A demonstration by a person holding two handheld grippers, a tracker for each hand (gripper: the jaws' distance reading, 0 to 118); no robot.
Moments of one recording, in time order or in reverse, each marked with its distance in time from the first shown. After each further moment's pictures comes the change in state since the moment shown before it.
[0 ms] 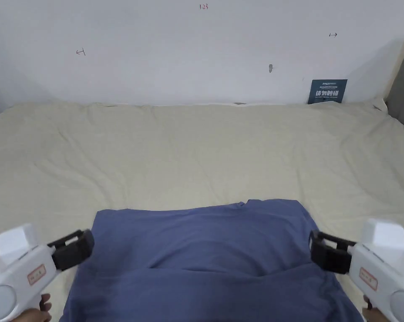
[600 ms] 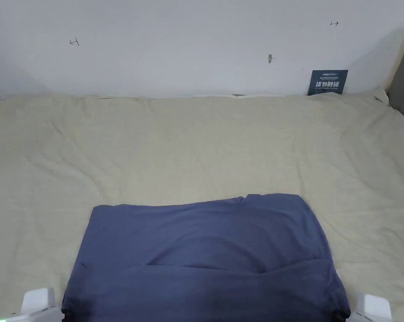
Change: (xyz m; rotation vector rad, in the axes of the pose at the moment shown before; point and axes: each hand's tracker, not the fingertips) left arm -0.062 -0.132 -0.082 -0.551 0.132 -0.149; right arm 0.062 -0.171 -0.081 -0.499 -0.091 -0.115
